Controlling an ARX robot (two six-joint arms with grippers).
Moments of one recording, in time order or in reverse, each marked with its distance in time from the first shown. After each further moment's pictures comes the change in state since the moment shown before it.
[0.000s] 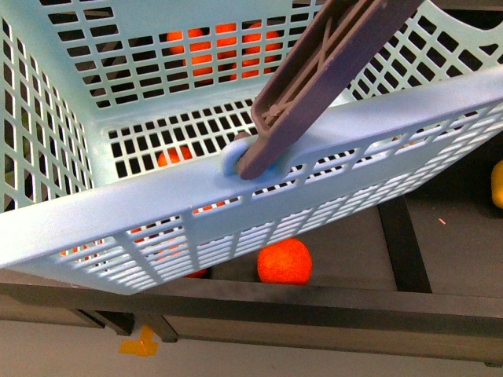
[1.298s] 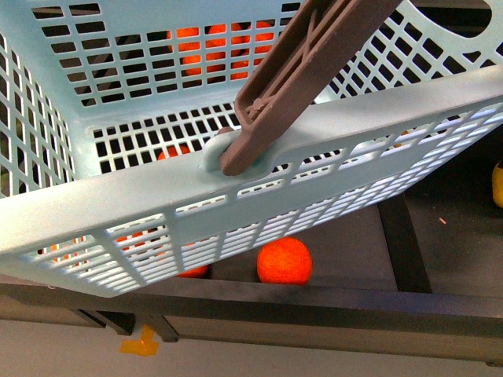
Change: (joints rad) left arm 0.000 0.000 0.000 0.000 -0.002 0.000; right arm 0.130 1.977 1.415 0.101 0.158 -0.045
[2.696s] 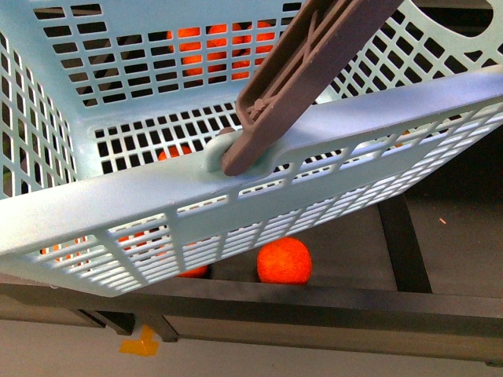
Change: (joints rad) left arm 0.000 0.000 0.000 0.000 0.000 0.000; right arm 0.064 -0.741 -0.623 0.323 -0.288 -0.010
